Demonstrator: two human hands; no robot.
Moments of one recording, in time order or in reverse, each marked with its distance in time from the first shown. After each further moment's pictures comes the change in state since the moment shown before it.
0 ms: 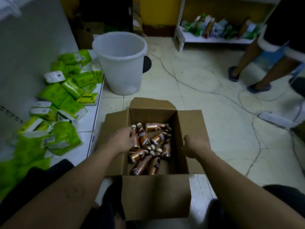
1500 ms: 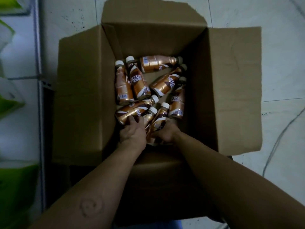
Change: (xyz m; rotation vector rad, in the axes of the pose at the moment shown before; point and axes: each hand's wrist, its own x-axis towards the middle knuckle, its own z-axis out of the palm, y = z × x) left_hand 0.094 -0.020 0.233 0.321 -0.548 -0.229; right_hand 0.139 -0.076 0.224 0.807 -0.609 0.177
